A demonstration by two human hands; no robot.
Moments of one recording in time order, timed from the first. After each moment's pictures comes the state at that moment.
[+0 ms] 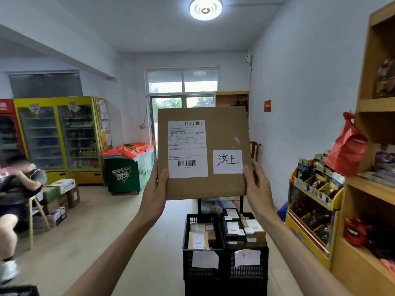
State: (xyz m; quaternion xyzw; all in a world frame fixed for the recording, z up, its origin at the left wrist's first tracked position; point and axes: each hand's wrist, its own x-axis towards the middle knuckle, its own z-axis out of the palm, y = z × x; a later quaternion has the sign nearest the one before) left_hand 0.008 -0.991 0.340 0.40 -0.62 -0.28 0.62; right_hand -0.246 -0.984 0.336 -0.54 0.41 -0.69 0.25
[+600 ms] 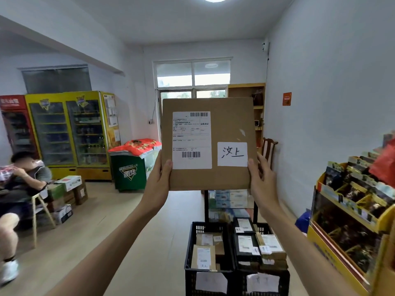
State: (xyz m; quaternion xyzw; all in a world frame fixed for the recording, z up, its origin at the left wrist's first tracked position) left_hand -0.027 -1.210 0.350 0.40 -0.63 -0.25 0.62; right_hand -0.278 -1.222 0.335 -0.54 0.38 -0.70 0.27
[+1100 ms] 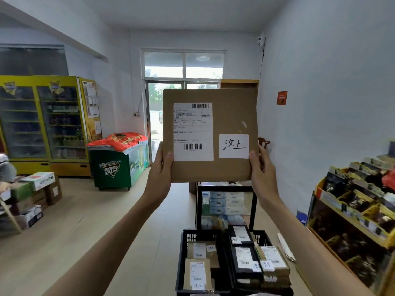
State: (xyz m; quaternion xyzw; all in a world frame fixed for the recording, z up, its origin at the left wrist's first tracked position) left_hand 0.010 -1.419 0.347 0.40 -0.61 -0.28 0.63; right_hand -0.243 -1.399 0.354 -0.55 0.41 -0.69 0.23
